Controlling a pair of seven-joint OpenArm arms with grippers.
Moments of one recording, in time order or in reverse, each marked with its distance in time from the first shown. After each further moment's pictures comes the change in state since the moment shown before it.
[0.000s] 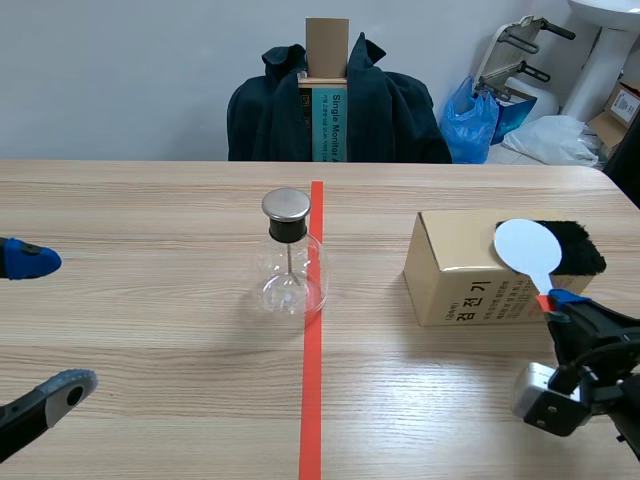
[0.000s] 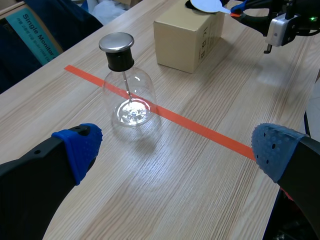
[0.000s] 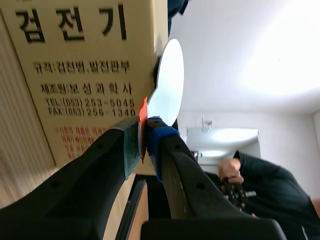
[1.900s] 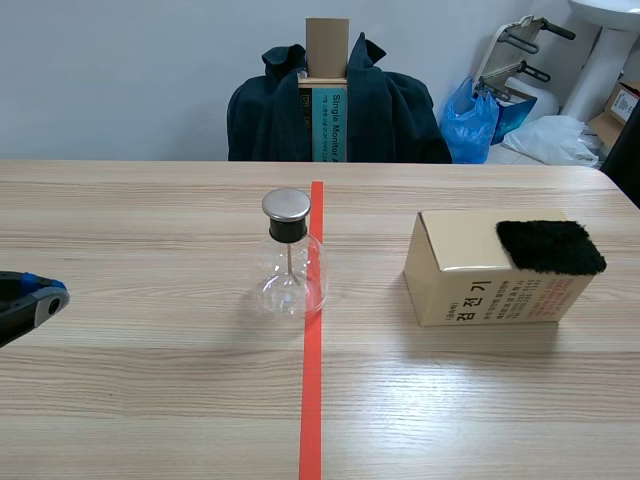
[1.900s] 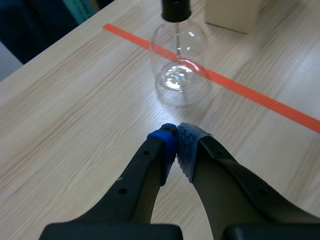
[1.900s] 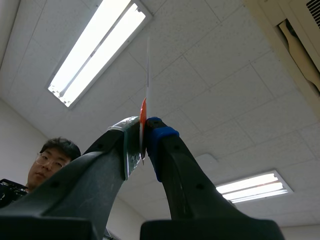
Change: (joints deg) left arm -17.3 2.2 6.8 -14.0 0.7 -0.2 7.3; right arm 7.0 9.2 6.9 72.3 19.2 3.0 -35.0
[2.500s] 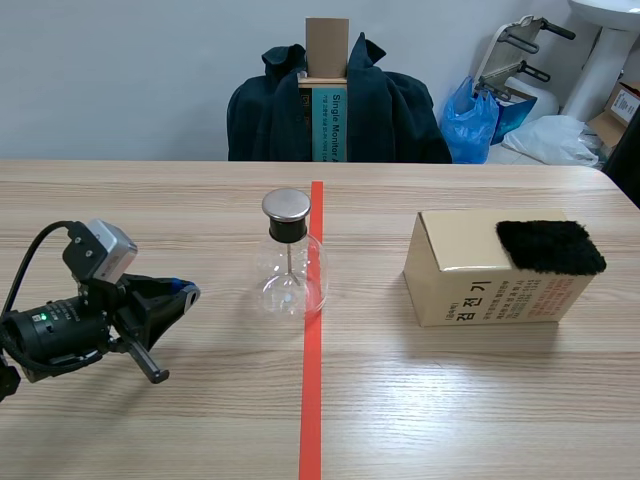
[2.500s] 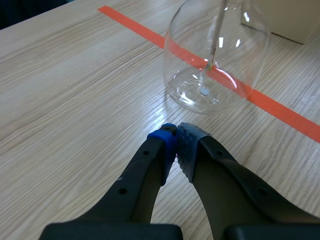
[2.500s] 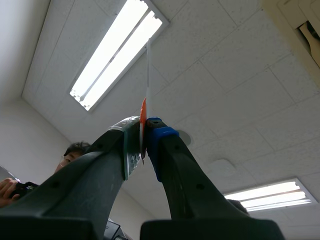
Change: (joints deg) left arm -36.2 21.2 25.7 -38.5 12.2 4.2 -8.3; right arm -5.7 0.0 0.0 3.3 2.2 1.1 0.5
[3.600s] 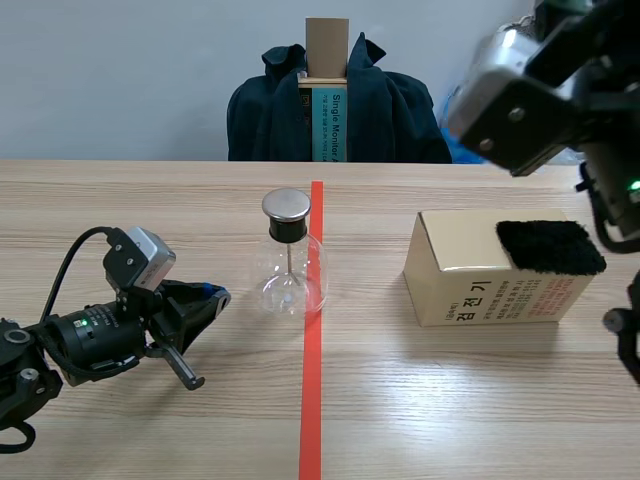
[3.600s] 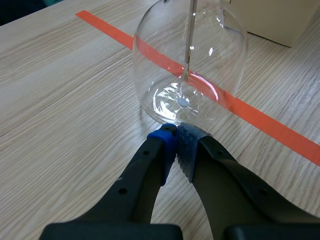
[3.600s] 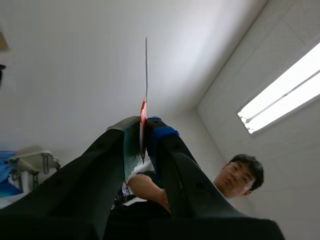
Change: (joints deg) left arm -0.7 3.7 2.4 -0.3 2.4 2.8 0.2; right arm -5.4 -4.3 -29.2 -23.6 -15.9 5.2 3.3
